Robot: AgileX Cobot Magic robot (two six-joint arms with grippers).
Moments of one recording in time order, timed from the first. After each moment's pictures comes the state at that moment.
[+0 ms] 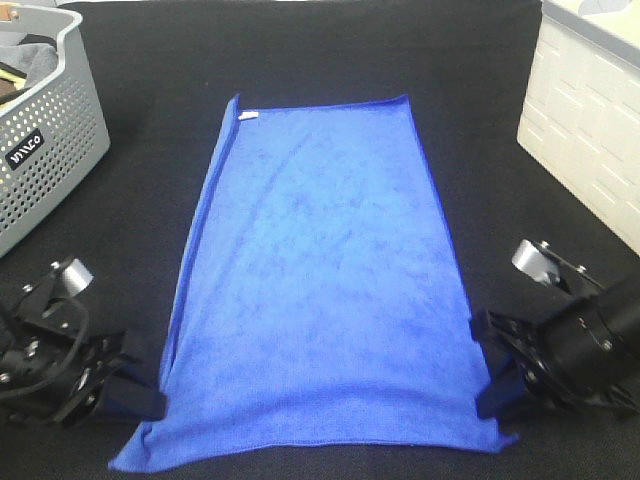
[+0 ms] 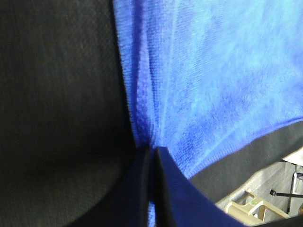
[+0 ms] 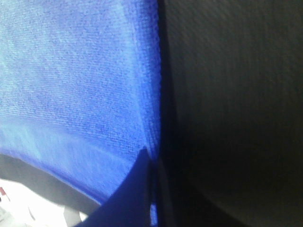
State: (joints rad) left arm -0.17 1.83 -0.44 -1.60 0.60 1.23; right arm 0.10 1.78 -0.50 1.06 0.54 -0.76
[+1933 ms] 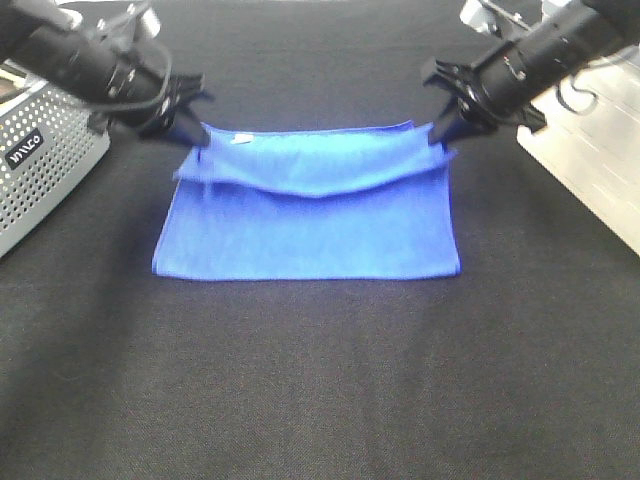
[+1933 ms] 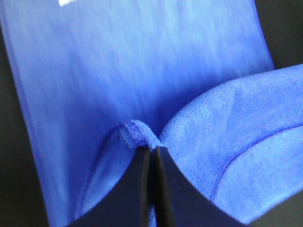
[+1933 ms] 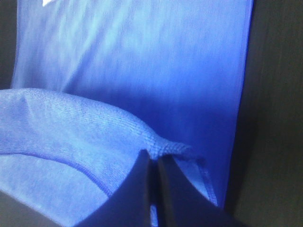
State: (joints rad) left arm -0.17 2.13 -1.58 -0.75 0.61 0.44; right arm 0.10 2.15 -1.65 0.64 0.76 -0.38
